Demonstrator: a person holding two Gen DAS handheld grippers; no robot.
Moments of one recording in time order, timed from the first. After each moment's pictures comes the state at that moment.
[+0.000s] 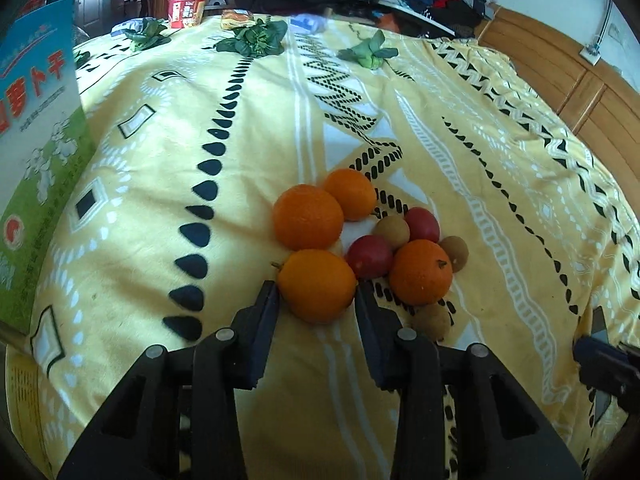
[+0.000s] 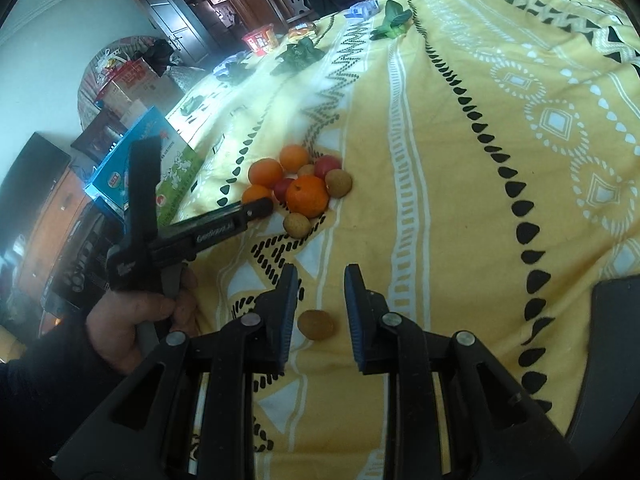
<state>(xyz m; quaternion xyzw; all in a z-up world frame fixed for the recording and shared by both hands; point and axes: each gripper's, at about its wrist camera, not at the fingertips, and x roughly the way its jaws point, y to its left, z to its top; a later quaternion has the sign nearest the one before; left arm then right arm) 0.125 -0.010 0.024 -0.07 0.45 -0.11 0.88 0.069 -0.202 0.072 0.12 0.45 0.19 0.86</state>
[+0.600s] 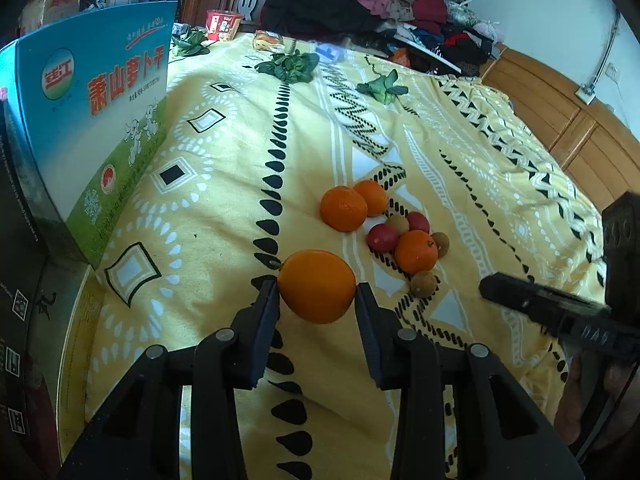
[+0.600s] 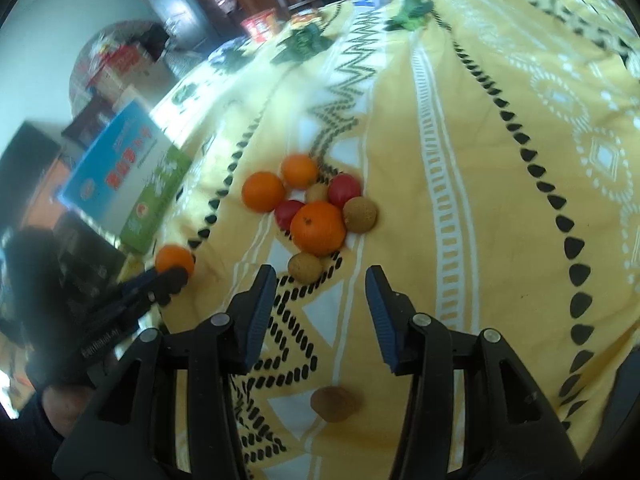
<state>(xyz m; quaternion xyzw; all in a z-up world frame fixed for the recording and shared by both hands) 0.067 0.037 0.051 -0.13 0.42 -0.10 0.90 0.108 -0.166 0.059 0.07 0.47 0.20 0.86</state>
